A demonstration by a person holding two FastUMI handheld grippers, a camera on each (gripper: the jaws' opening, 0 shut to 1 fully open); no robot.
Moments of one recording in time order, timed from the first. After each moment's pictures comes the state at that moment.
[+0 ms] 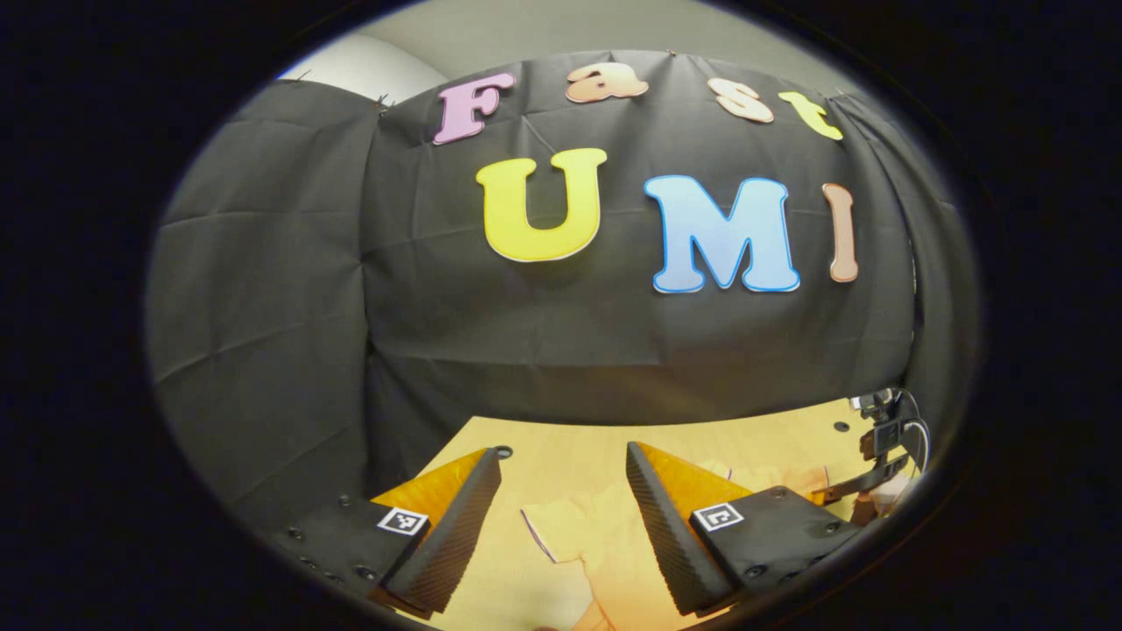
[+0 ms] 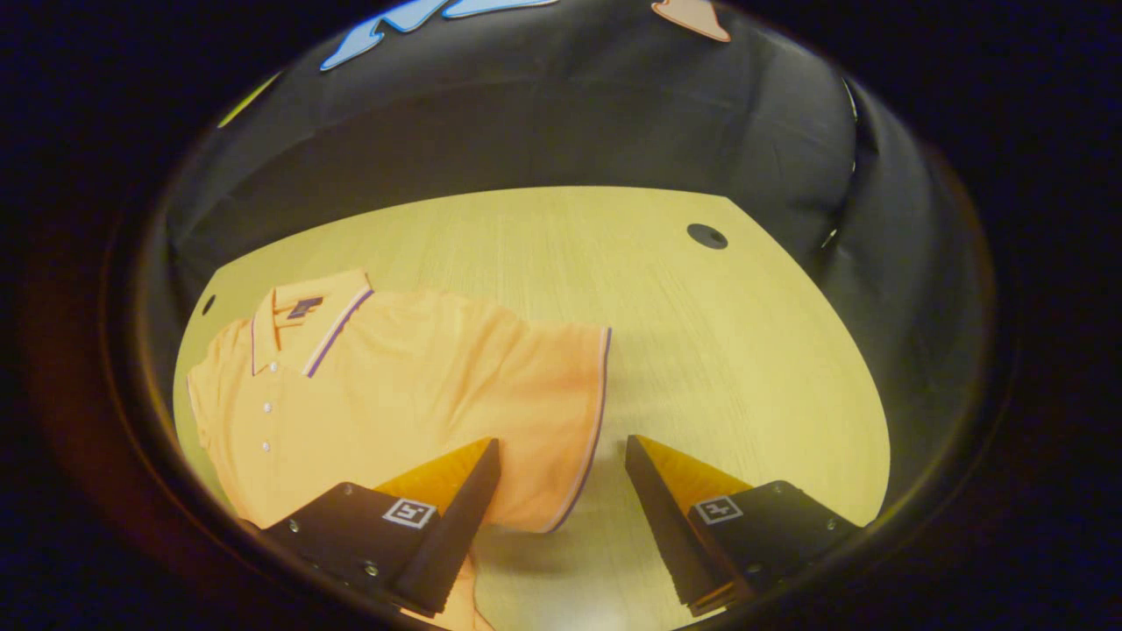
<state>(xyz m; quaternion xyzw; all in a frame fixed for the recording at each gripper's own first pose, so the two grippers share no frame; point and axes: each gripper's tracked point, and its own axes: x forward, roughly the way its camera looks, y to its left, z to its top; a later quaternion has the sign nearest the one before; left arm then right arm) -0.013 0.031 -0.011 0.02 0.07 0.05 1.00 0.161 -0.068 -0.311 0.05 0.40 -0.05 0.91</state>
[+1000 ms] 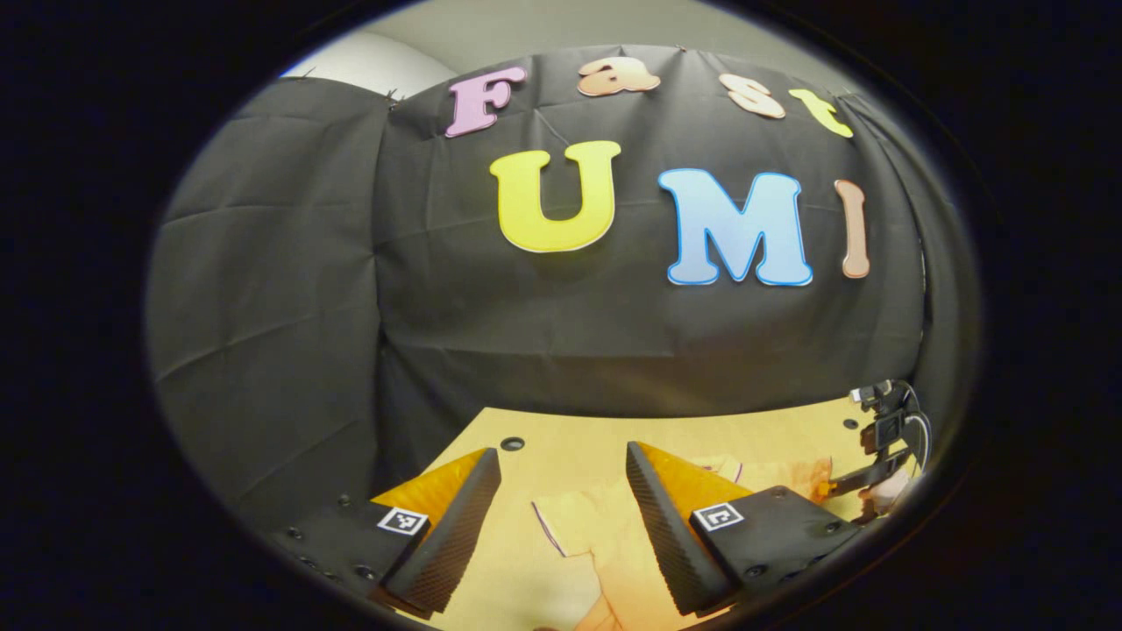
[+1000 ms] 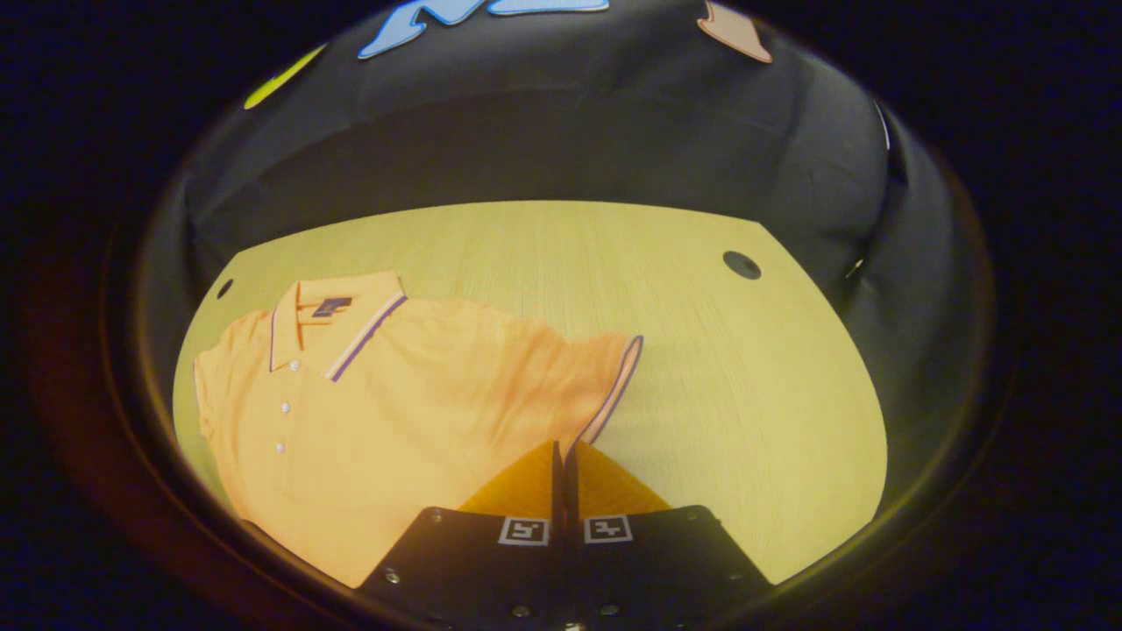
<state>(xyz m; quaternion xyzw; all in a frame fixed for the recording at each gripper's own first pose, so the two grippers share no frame) -0.022 0.041 -0.011 0.01 0.08 0.08 0.99 0.184 -0.041 -0.276 0.00 0.36 -0.01 0.93</state>
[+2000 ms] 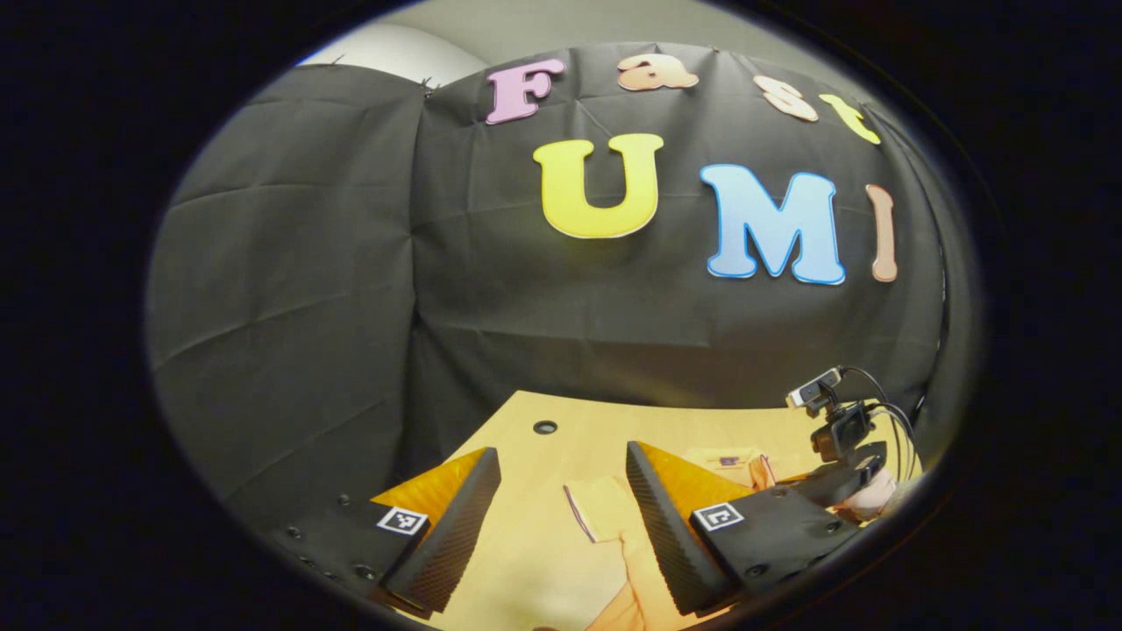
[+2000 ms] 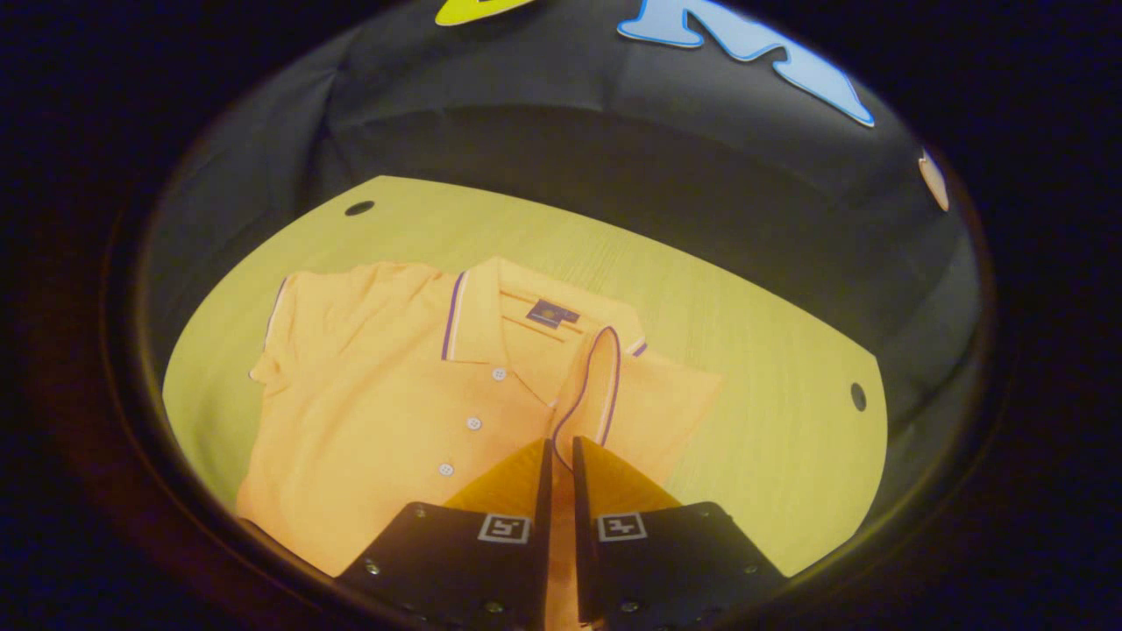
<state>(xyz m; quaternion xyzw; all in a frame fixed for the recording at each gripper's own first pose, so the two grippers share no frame) -0.041 0.070 -0.024 -0.02 0.10 0.13 0.99 0.188 0.119 -0.249 -0.15 0.33 0.15 0.92</state>
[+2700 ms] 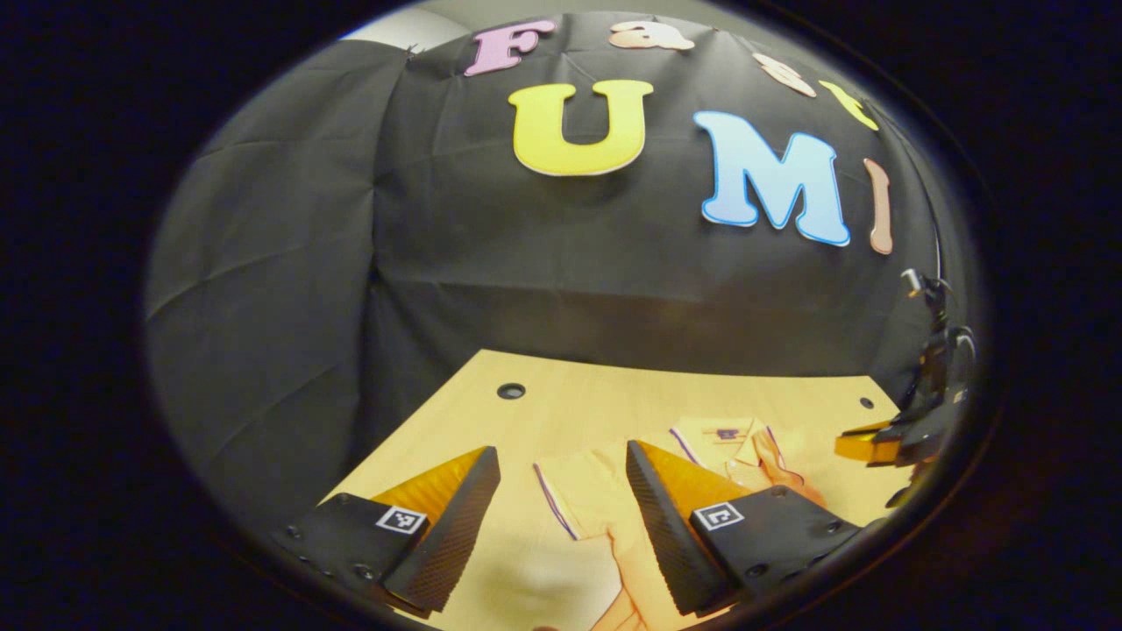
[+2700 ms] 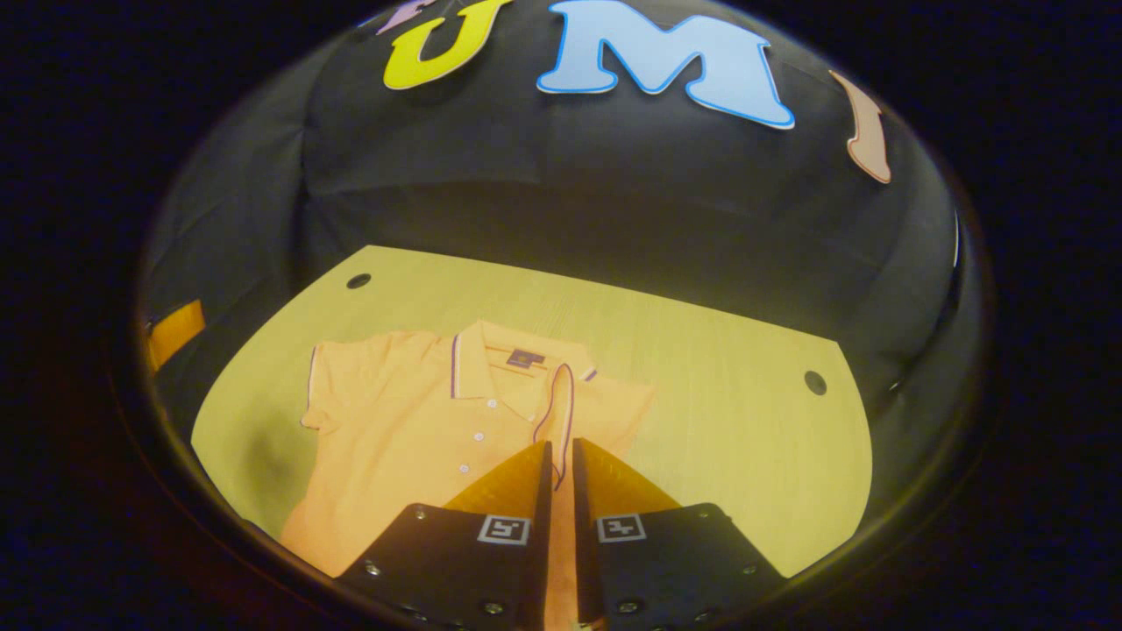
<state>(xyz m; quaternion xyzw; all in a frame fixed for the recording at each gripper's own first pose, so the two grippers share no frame) 0.045 0.076 -0.136 -0.04 0.17 0.08 0.98 0.134 0.087 -0.169 -0.05 0.28 0.13 0.95</state>
